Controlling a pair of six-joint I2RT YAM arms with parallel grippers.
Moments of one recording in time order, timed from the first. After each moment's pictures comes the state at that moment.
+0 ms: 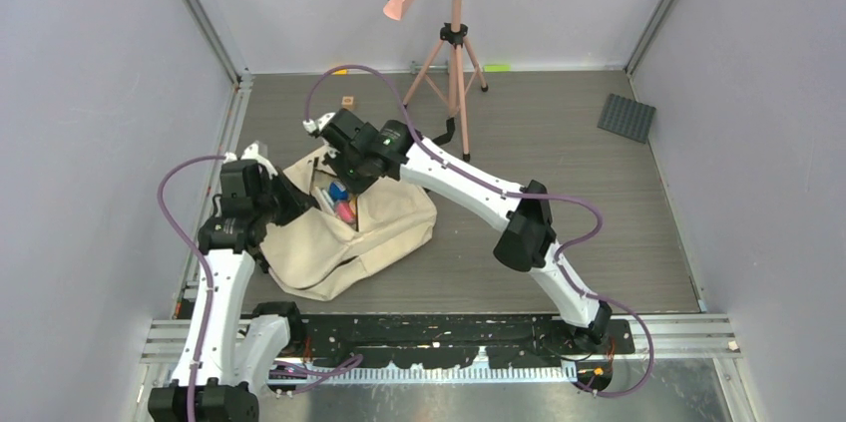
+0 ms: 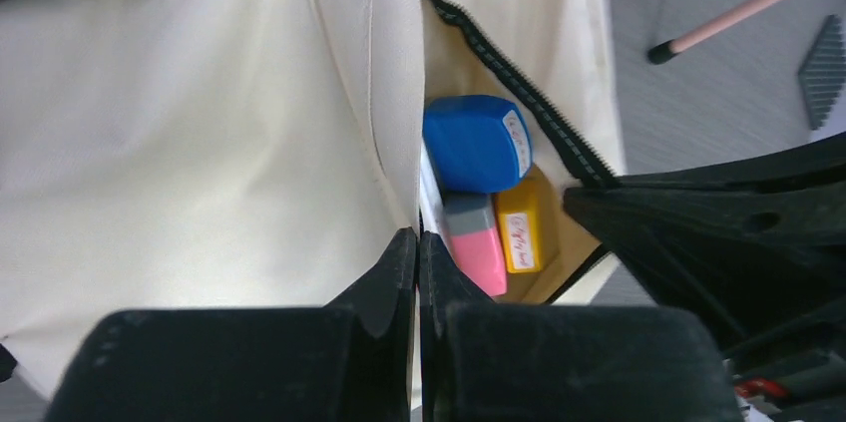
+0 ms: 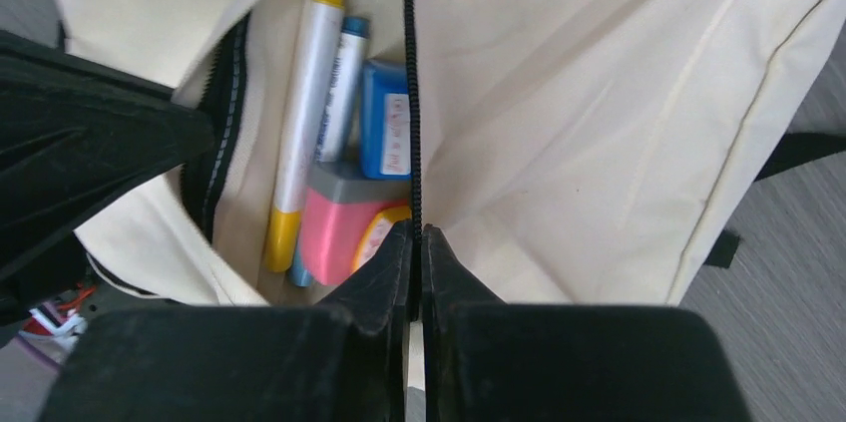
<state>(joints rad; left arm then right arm) 0.06 0.81 0.76 -0.67 0.23 -0.55 1.05 2.30 2.40 -1.02 0.06 0.19</state>
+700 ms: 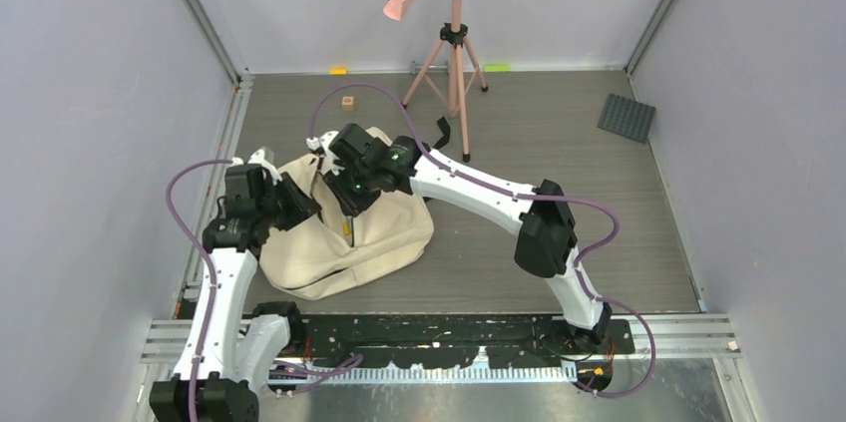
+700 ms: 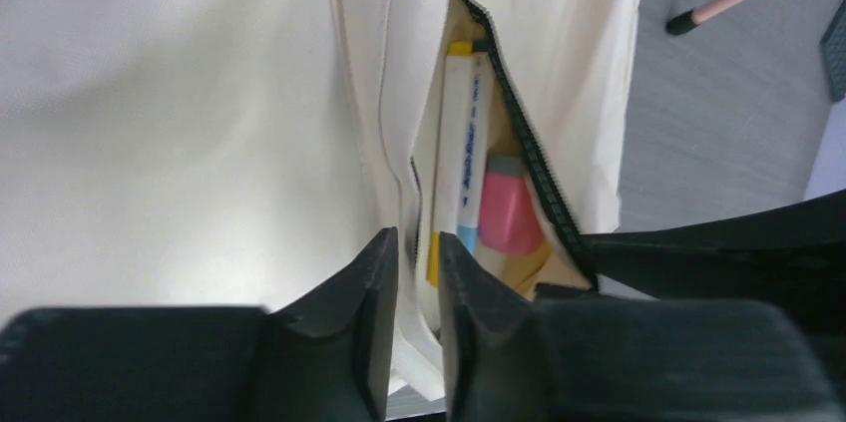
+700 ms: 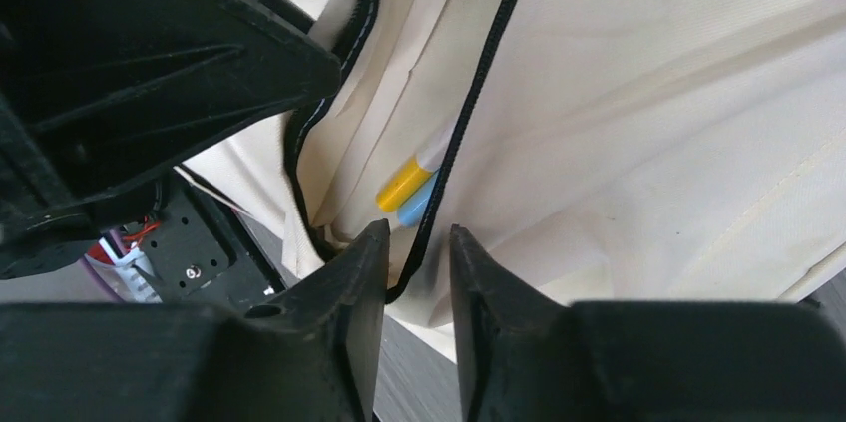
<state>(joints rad) 0.05 0.82 0.72 -0.65 0.28 -0.51 1.07 2.13 2.06 -0.80 -0.10 0.19</state>
